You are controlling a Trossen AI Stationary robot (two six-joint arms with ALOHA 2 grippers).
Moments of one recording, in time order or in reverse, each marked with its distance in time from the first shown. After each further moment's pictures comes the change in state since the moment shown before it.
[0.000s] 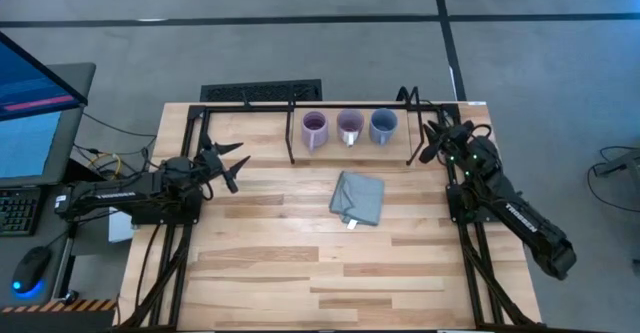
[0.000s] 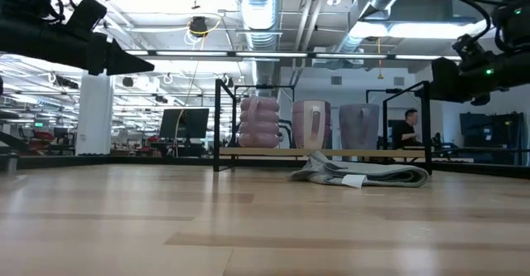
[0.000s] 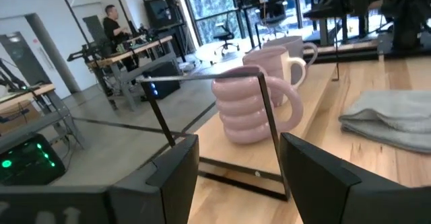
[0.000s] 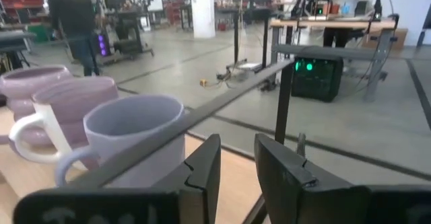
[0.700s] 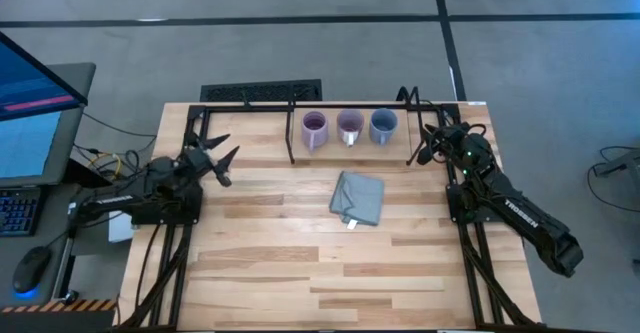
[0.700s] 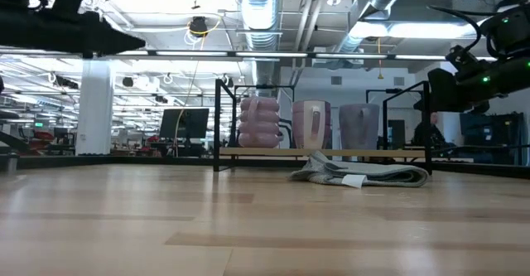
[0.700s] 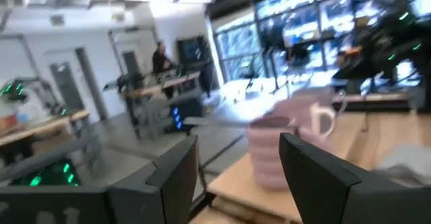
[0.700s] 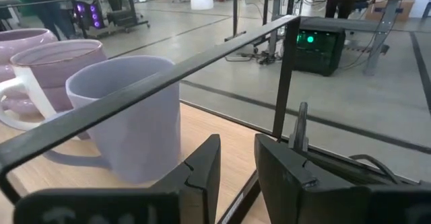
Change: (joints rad) left arm 0.001 -0.224 0.000 -0.027 -0.072 0.053; right arm 0.000 0.126 0.000 0.004 0.002 0.001
